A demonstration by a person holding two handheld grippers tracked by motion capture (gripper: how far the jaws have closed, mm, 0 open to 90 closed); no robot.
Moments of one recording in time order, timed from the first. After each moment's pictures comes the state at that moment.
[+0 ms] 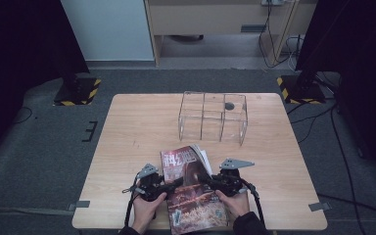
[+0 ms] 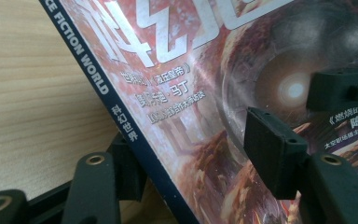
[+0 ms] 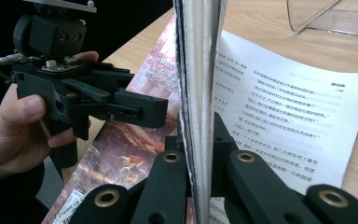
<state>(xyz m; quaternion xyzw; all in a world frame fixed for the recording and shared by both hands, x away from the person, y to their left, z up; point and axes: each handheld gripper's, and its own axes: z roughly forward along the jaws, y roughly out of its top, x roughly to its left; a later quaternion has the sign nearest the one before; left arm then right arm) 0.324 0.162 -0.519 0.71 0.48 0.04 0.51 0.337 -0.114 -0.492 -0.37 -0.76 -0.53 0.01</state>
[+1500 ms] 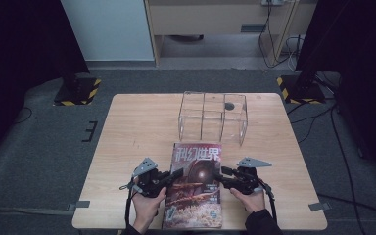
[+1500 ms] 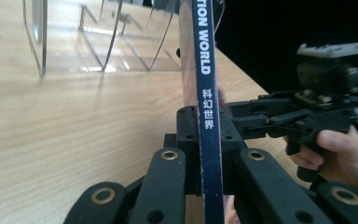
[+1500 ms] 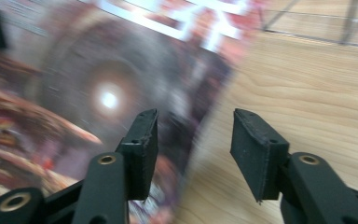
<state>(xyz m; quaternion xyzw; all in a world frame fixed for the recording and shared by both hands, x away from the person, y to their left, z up) 0.308 0.154 -0.456 0.70 0.43 0.06 0.57 0.346 -0.165 -0.507 -0.43 -0.75 -0.50 -0.06</state>
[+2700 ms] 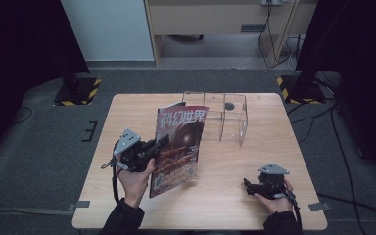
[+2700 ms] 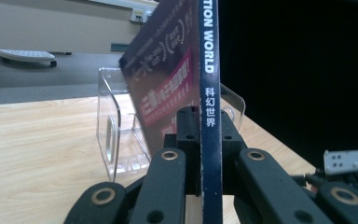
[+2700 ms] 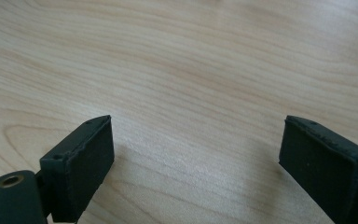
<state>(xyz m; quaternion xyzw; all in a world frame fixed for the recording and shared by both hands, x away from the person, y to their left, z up) 0.335 0.175 -0.365 0.65 0.43 0.20 0.59 0.339 -0.235 -0.535 -0.50 -0.77 -0.32 -0.23</state>
